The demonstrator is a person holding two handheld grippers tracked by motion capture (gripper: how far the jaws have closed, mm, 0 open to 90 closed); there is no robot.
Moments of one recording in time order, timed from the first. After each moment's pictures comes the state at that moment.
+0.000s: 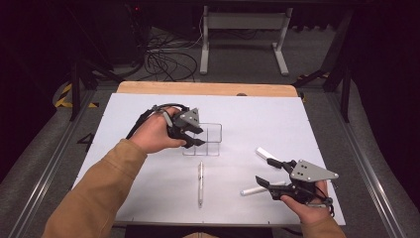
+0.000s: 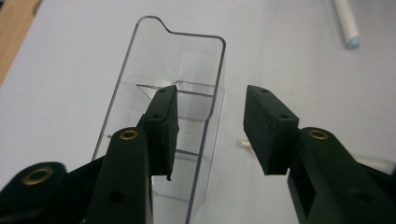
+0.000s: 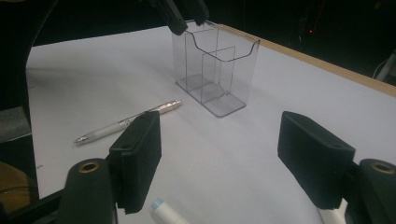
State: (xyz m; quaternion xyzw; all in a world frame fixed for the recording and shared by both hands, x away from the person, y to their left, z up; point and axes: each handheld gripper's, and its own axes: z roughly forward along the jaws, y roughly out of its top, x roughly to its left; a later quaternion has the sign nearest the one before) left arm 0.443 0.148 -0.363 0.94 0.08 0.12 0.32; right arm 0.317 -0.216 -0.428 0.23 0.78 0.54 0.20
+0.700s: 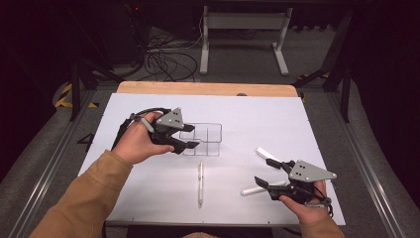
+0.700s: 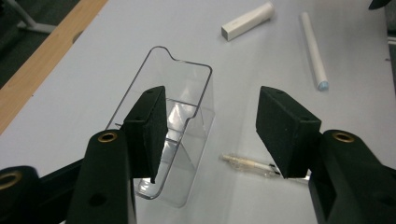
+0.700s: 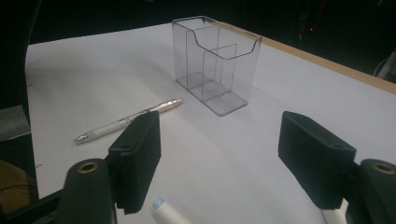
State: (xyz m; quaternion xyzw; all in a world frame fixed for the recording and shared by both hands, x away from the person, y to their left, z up) left arm 0.407 0.177 -0.354 0.89 0.13 0.14 0.41; right arm 0.317 -0.214 -0.429 0.23 0.79 0.54 0.20
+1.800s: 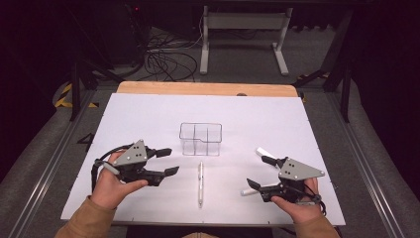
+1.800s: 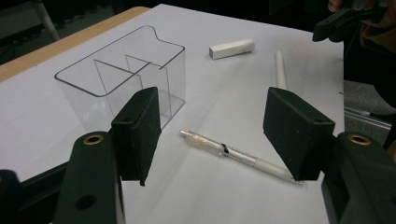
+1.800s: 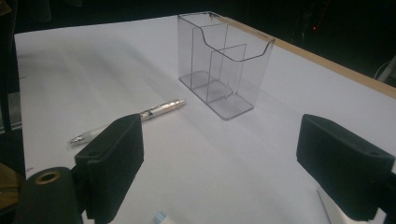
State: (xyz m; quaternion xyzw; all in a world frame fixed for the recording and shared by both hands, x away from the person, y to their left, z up) left arm 0.330 0.236 -0.410 0.81 0.20 0.14 0.53; right arm 0.321 -0.193 -0.428 0.21 0.80 0.52 0.21
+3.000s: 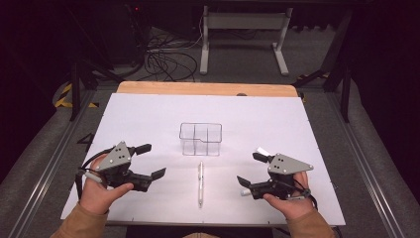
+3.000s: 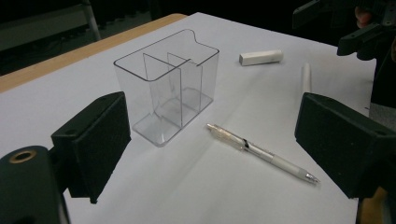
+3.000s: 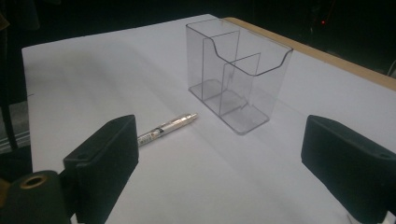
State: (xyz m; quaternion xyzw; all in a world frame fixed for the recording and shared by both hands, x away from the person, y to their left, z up) left arm 0.314 0.261 -0.404 0.78 0.26 0.18 0.54; right arm 0.328 -0.167 -0.422 0.22 0.80 0.52 0.19
